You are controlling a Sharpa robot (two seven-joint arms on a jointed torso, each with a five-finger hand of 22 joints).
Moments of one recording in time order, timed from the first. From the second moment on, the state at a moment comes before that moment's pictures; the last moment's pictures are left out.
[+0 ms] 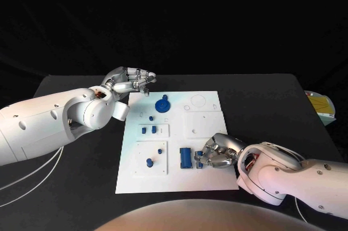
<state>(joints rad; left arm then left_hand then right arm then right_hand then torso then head) 1.19 -0.86 -0.03 1.48 -0.14 -0.22 0.27 1.49 -0.25 0.42 0.26 0.39 0.92 0.20 0.23 0.31 0.95 0.13 0.33 0.18 1.06 0.06 1.15 0.56 0.17 1.01 0.14 0.78 0.78 1.02 -0.98 -0.19 1.96 -1.23 -0.44 -0.50 1.04 -0.18 0.45 0.25 0.29 1.07 0.03 0.37 0.79 1.47 -0.03 1.26 1.31 1.47 -0.09 1.54 1.31 0.03 1.47 0.02 1.52 1.31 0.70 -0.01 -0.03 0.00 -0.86</state>
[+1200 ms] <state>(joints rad) 1.19 -0.86 -0.03 1.48 -0.14 -0.22 0.27 1.50 -0.24 0.42 0.26 0.39 0.92 0.20 0.23 0.31 0.95 0.13 0.33 0.18 1.06 0.06 1.15 0.56 0.17 1.01 0.14 0.78 0.78 1.02 -0.99 -0.19 1.96 -1.24 -0.43 -0.49 1.13 -0.16 0.36 0.27 0.12 1.07 0.03 0.37 0.77 1.47 -0.03 1.27 1.31 1.47 -0.09 1.54 1.31 0.03 1.47 0.02 1.52 1.31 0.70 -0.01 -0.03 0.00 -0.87</state>
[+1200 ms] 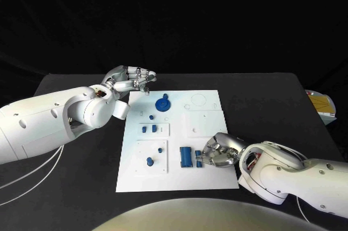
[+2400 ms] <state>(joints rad) 1.19 -0.86 -0.04 1.47 -0.12 -0.22 0.28 1.49 -0.24 0.40 0.28 0.39 0.90 0.19 0.24 0.32 0.93 0.13 0.38 0.19 0.97 0.06 1.04 0.49 0.17 0.95 0.16 0.69 0.74 1.10 -0.99 -0.19 1.75 -0.87 -0.51 -0.04 1.27 -0.17 0.30 0.26 0.17 0.94 0.10 0.30 0.74 1.23 0.02 0.77 1.12 1.46 -0.05 1.35 1.20 0.11 1.39 0.05 0.97 1.29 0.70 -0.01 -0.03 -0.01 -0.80</state>
